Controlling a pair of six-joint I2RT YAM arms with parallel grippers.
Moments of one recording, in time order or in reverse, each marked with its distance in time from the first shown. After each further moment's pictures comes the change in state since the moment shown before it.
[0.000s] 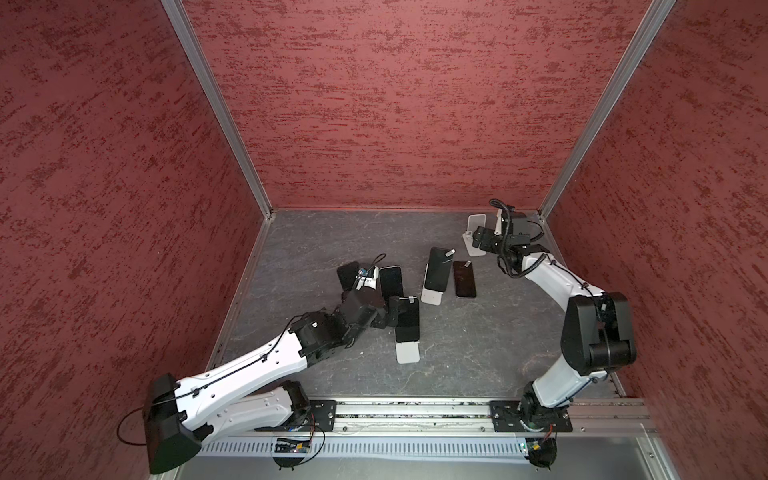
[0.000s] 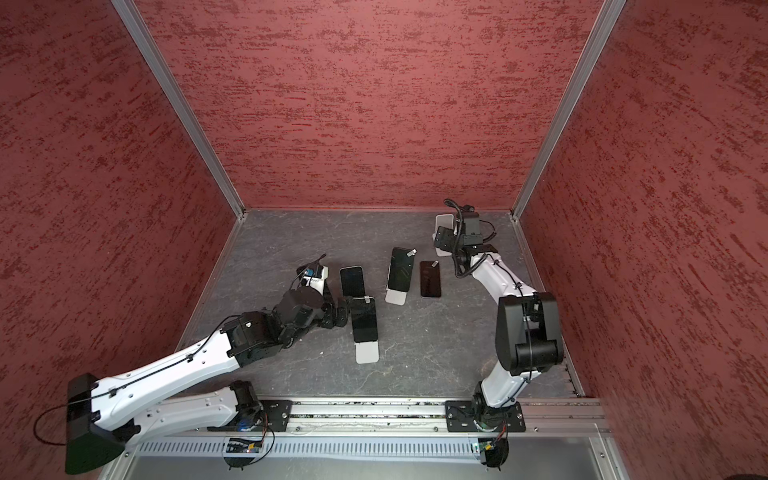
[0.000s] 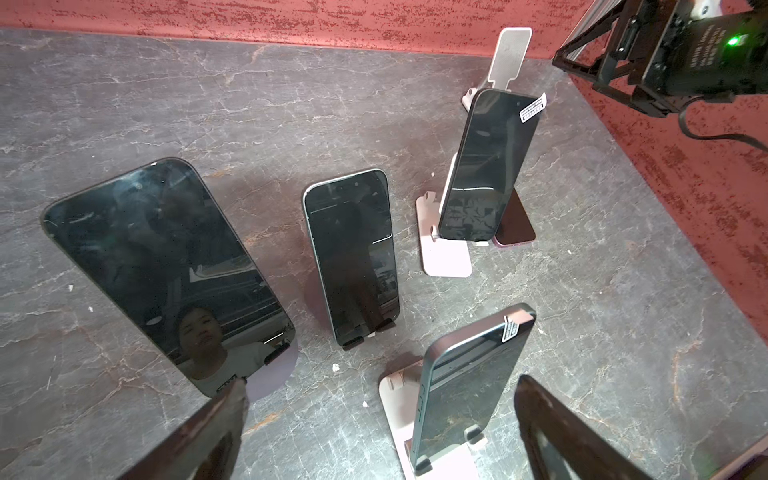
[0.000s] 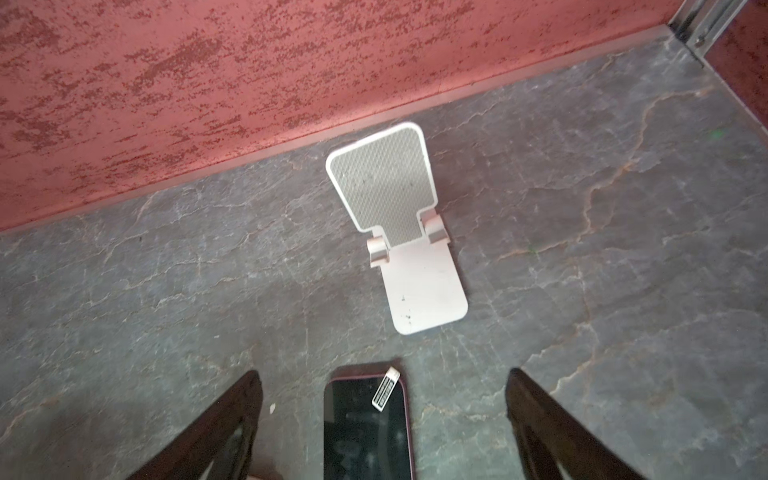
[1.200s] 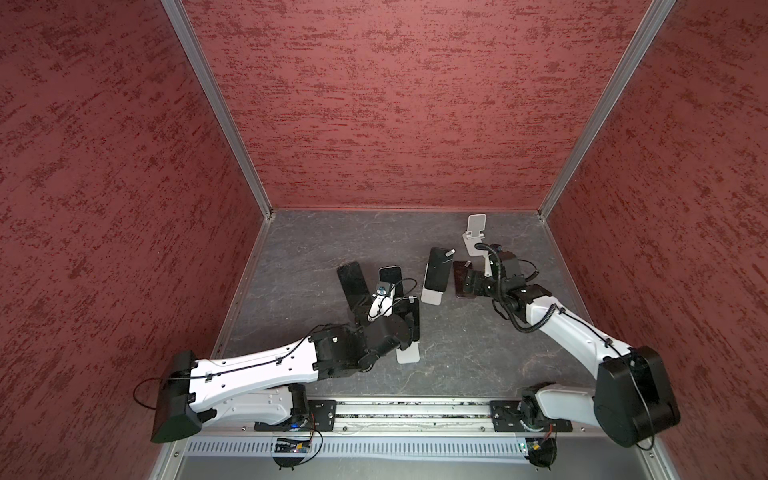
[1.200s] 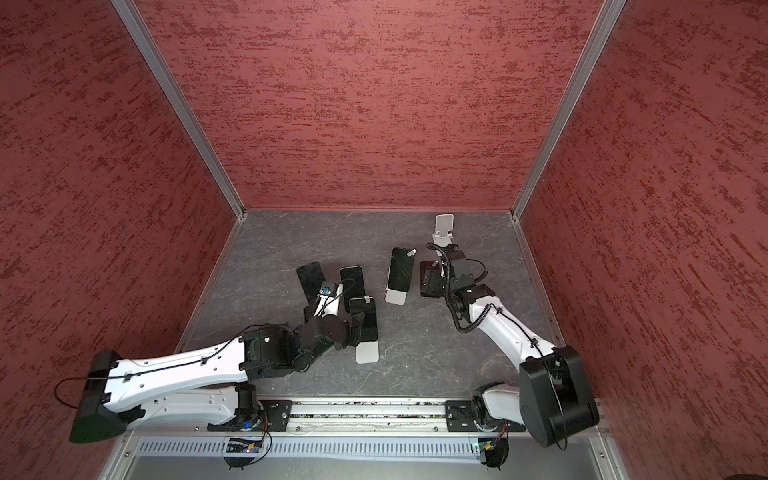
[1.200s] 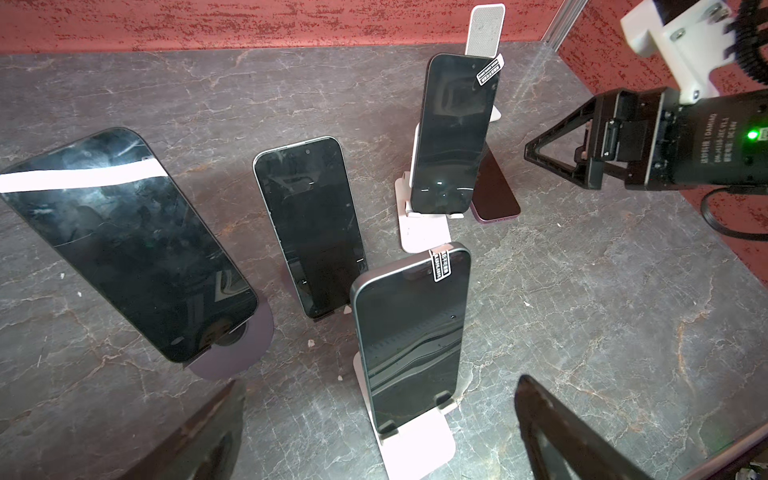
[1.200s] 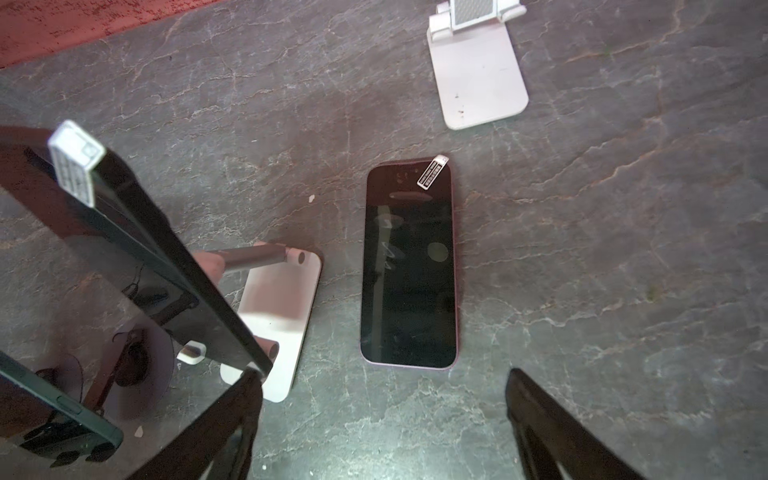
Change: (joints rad) left arm -0.264 0.079 0.024 -0.051 -0.226 -0.140; right arm 0.222 -0.369 -0.393 -0.099 0.047 0.042
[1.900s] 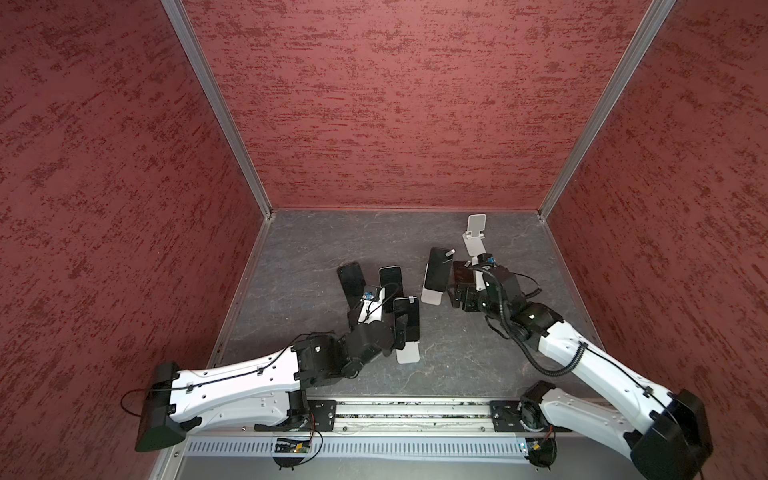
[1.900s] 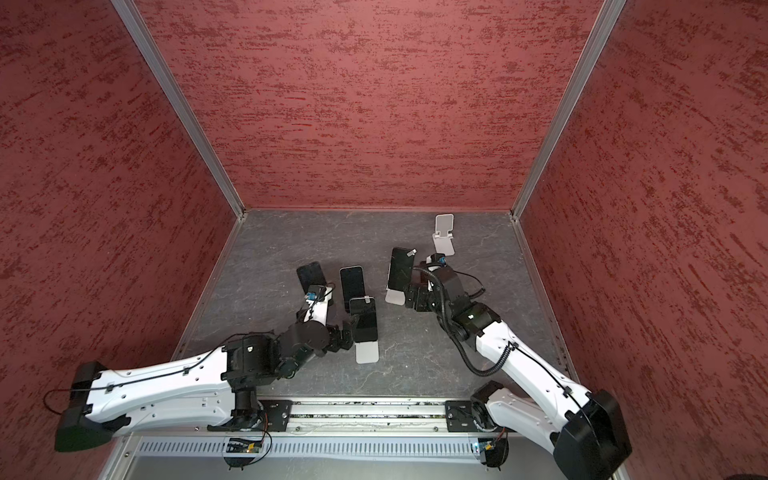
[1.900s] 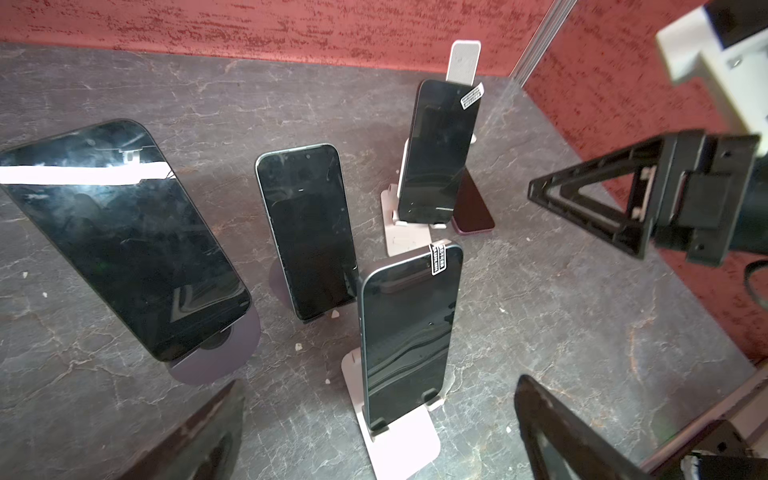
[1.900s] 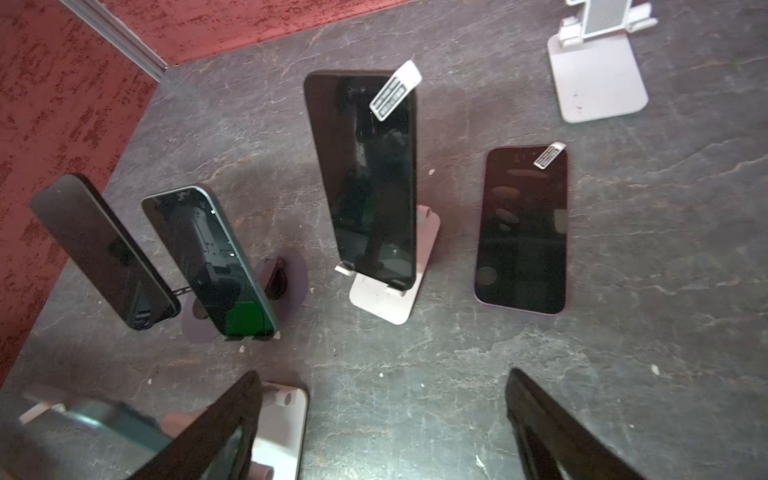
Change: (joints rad) left arm -0.003 -0.169 -0.134 0.105 0.015 0.010; right arm 0.274 -0.243 -0.035 -0.092 0.035 0.114
